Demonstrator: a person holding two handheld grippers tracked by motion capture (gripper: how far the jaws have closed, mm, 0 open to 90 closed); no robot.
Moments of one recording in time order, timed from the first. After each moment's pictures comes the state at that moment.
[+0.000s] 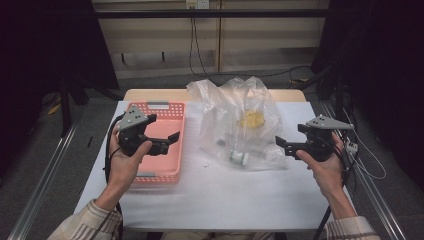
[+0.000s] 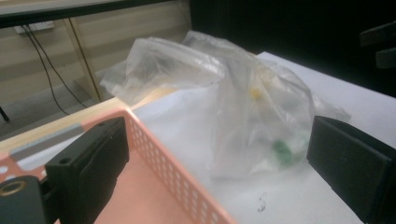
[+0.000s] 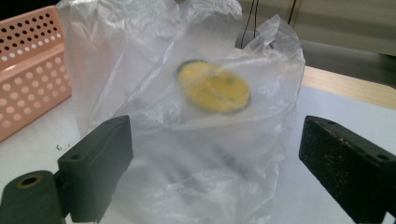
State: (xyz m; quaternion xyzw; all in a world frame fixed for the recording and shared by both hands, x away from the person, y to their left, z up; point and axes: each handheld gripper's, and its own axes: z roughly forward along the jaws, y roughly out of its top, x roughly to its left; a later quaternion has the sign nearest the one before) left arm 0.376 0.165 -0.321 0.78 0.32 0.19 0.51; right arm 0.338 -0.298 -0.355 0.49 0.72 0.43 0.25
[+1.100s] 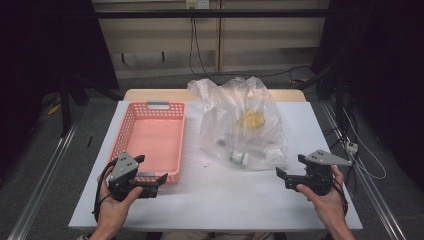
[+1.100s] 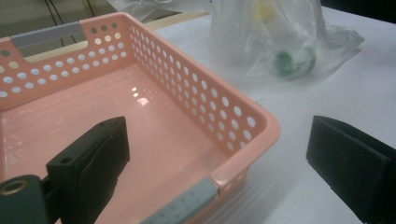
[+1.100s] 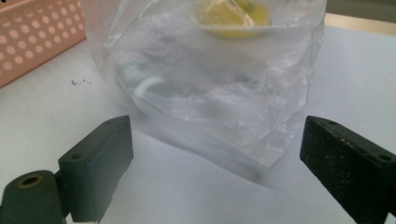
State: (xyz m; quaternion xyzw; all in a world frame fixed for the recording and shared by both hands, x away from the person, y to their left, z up) left arm 0.305 0.196 -0.393 0.79 0.34 0.20 0.46; right arm 0.278 -0.295 -0.409 0.50 0.73 0.41 0.23
